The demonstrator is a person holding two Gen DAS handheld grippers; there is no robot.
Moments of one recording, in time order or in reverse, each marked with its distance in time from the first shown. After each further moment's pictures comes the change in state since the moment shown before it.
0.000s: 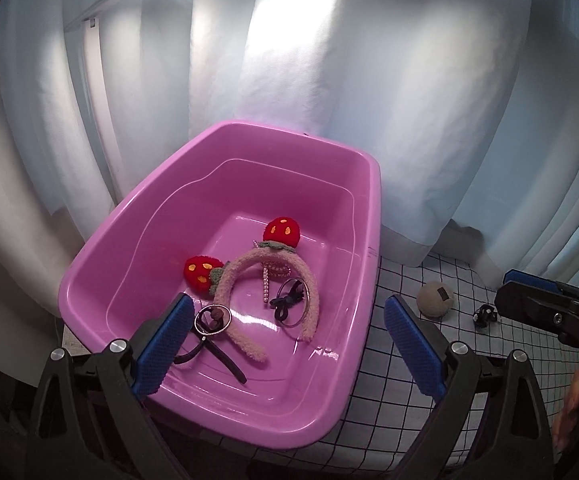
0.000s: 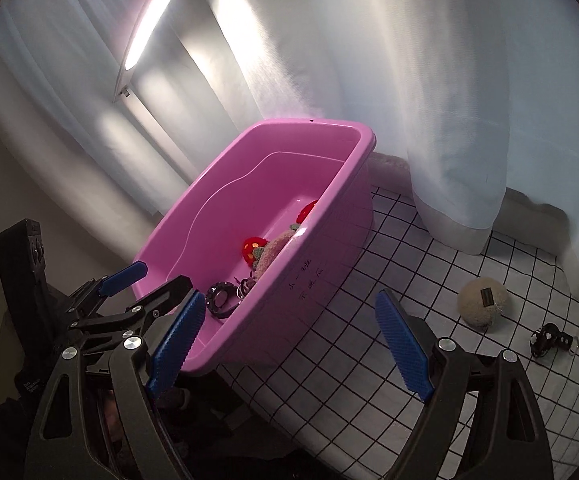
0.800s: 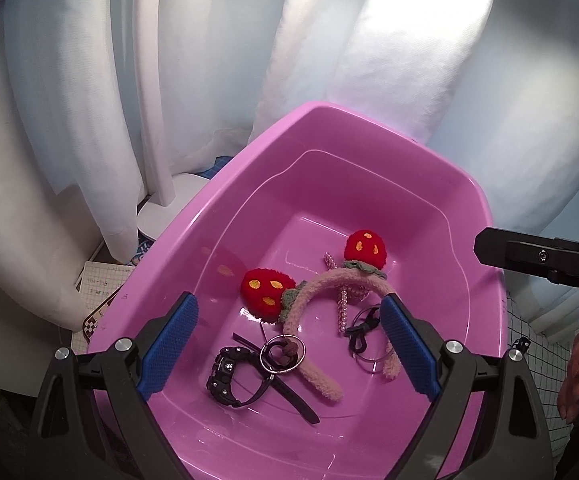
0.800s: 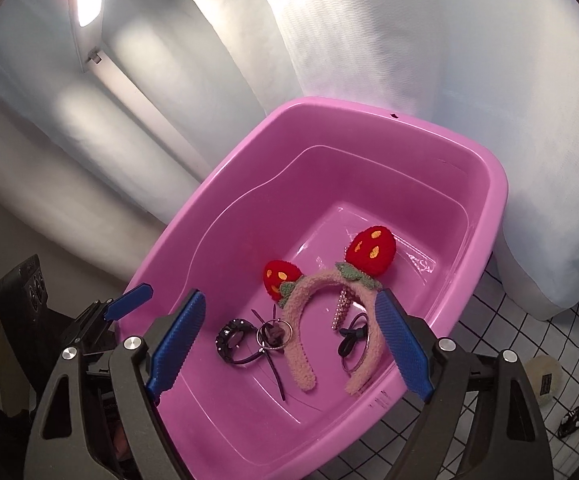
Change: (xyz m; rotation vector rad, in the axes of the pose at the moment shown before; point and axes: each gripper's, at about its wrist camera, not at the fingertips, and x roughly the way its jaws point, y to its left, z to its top) left arm 0.075 0.120 0.033 -0.125 0.077 0.018; right arm 0.155 0.072 0.104 -0.073 0.185 0.027
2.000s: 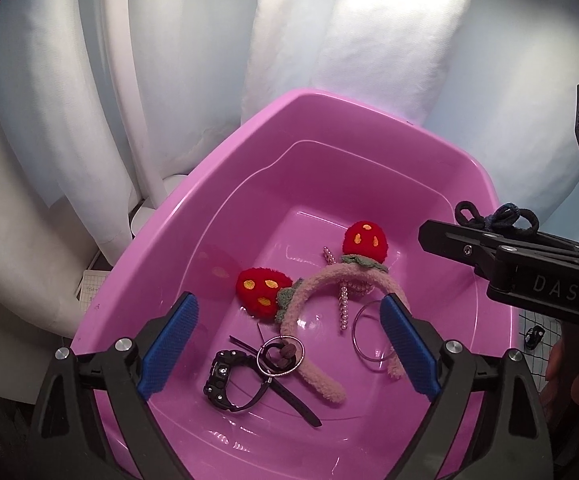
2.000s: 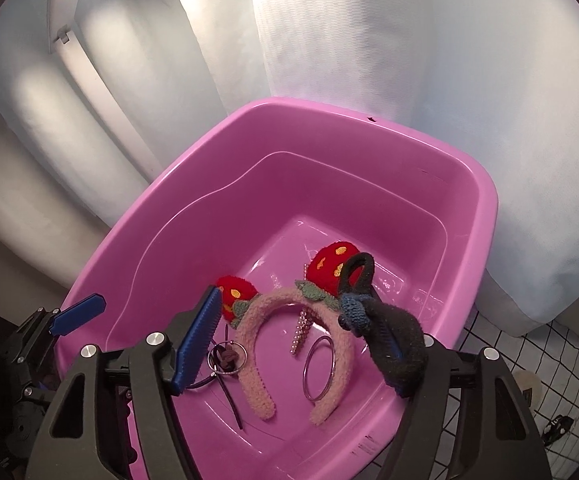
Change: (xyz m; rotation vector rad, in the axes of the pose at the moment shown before) left arm 0.013 -0.014 -0.003 0.059 0.022 0.039; right arm 0.034 -0.003 0.005 -0.035 -0.051 -0.170
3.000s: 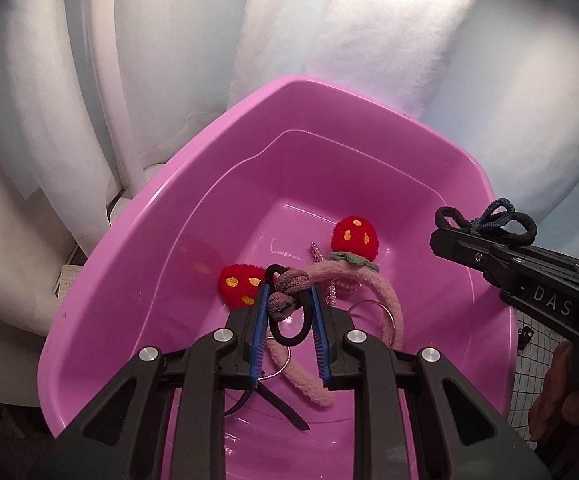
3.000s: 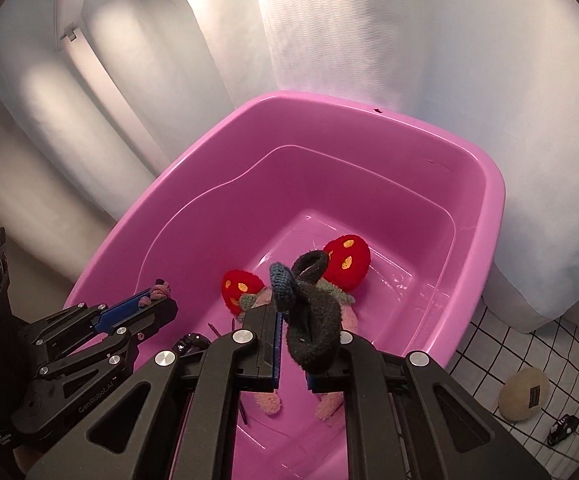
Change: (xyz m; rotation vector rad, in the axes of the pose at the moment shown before) left arm 0.018 0.000 0.002 -0.011 0.041 -0.062; right arm 0.001 -0.003 -0.012 -0.010 0.000 0.026
